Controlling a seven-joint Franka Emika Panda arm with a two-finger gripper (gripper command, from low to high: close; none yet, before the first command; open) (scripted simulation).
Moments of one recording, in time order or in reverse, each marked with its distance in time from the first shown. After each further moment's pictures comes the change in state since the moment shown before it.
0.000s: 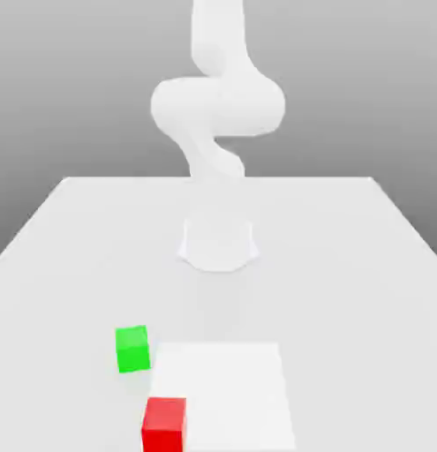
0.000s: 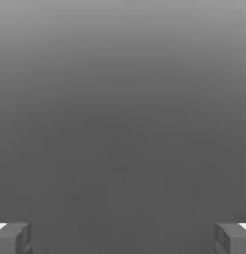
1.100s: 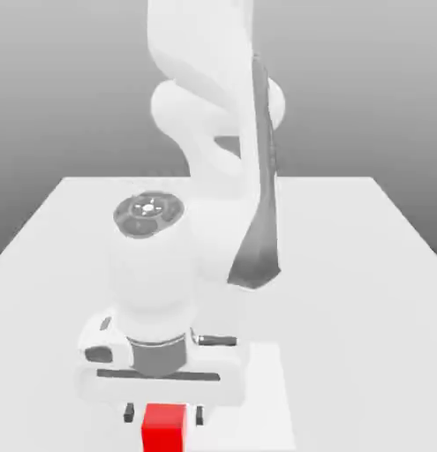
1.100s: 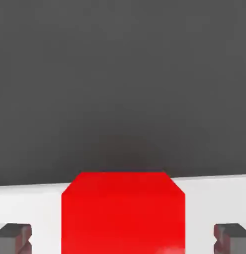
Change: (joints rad) arm 0.002 1.107 -0.104 -0.096 0.128 0.470 -0.188
